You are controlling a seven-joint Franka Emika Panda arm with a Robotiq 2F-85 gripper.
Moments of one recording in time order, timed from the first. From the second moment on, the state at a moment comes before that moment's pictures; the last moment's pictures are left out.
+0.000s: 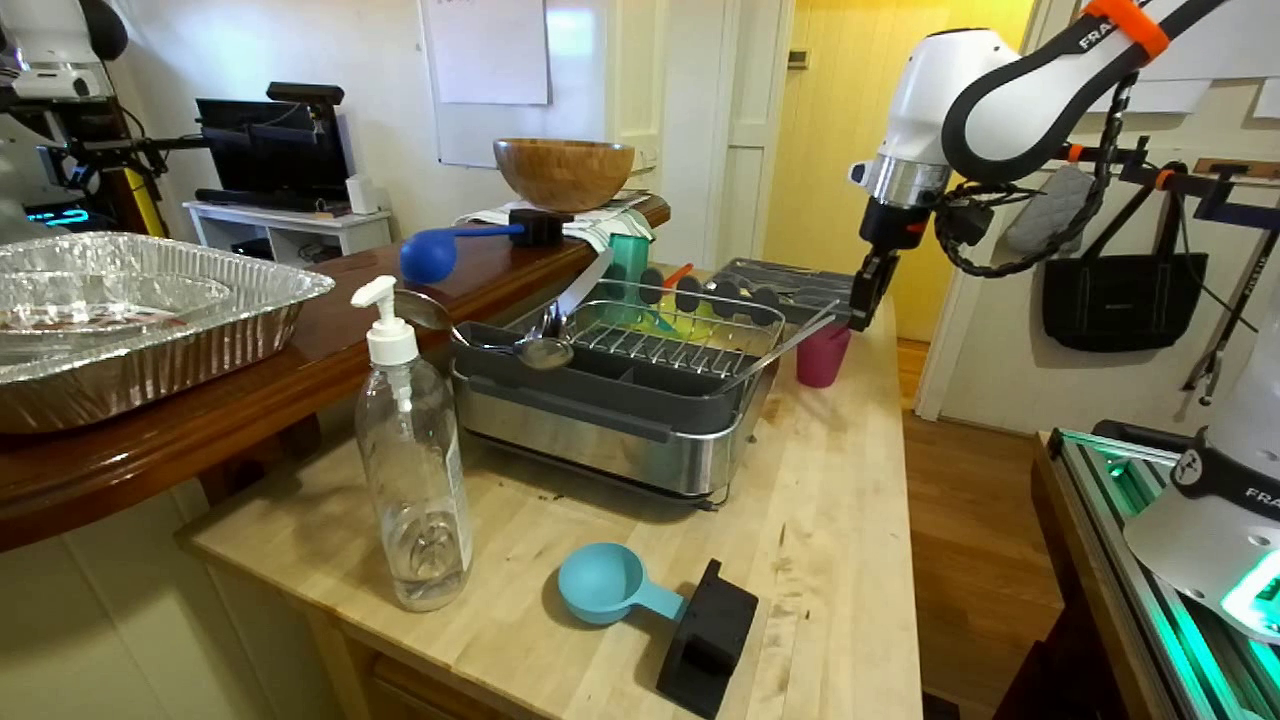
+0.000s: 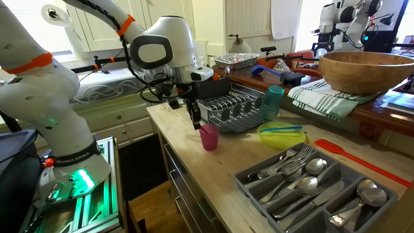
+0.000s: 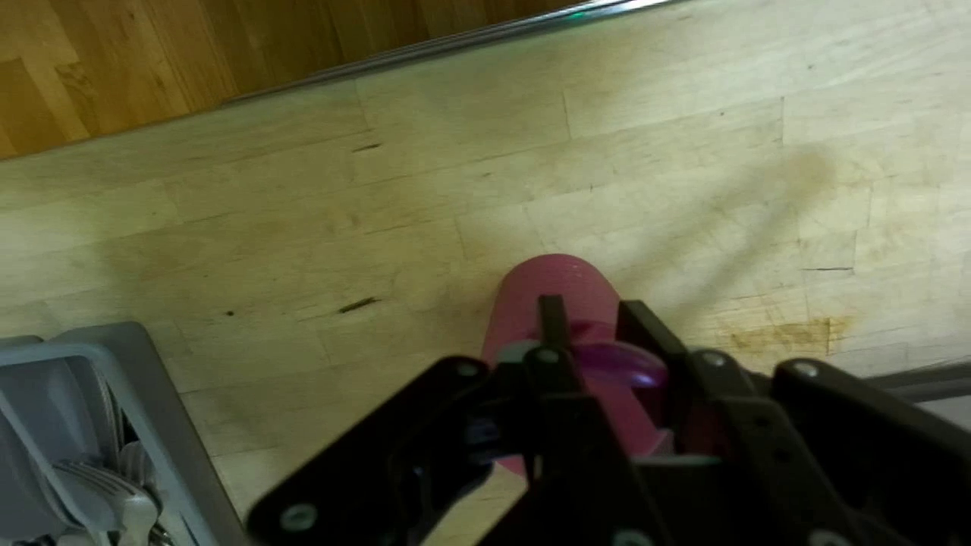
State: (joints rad) arm -0.20 -0.30 -0.14 -2.74 -0.12 2.55 -0.07
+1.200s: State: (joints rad) arm -0.19 -0.67 -0.11 -2.69 -0.21 2.21 -0.15
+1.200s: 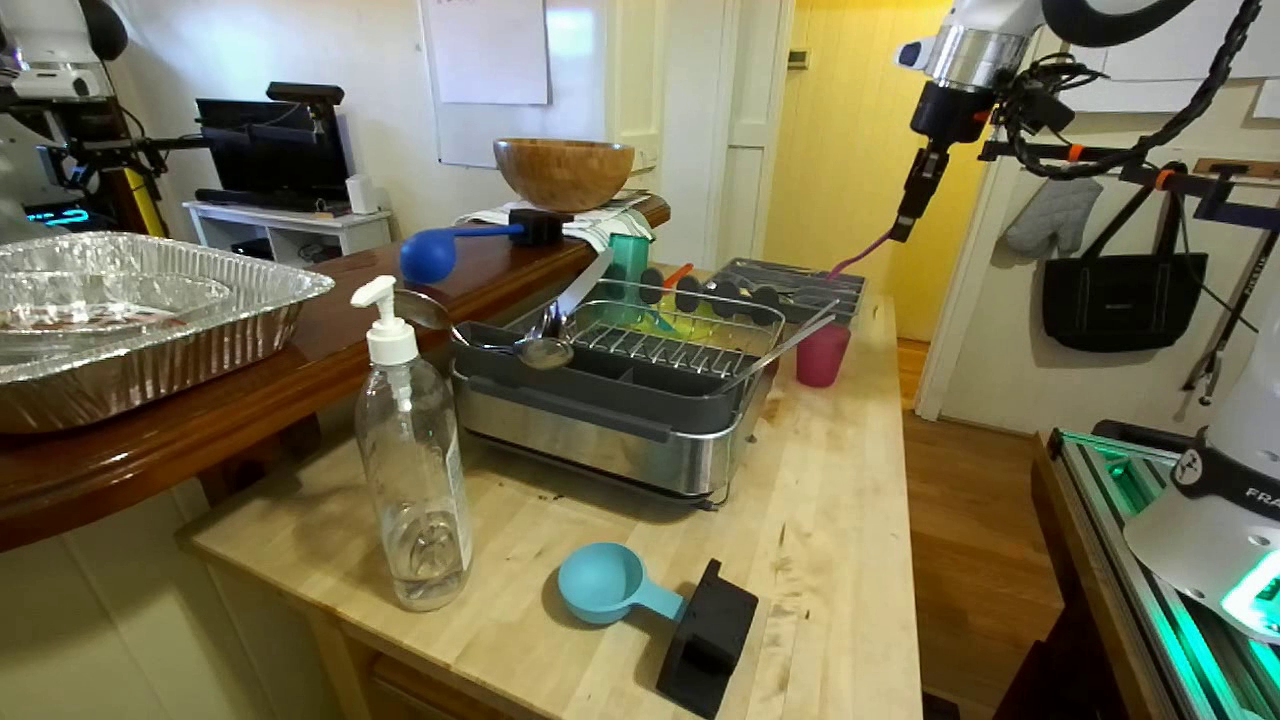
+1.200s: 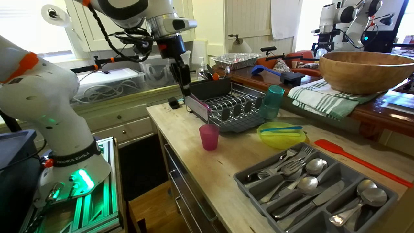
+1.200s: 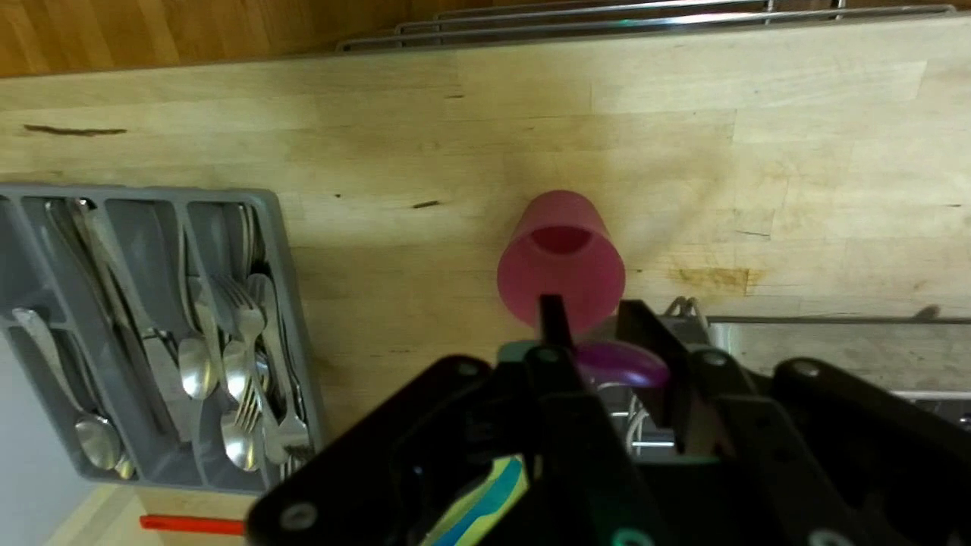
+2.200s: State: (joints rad) arm -0.28 -0.61 -0.30 -2.75 -0.26 2.51 -0.25
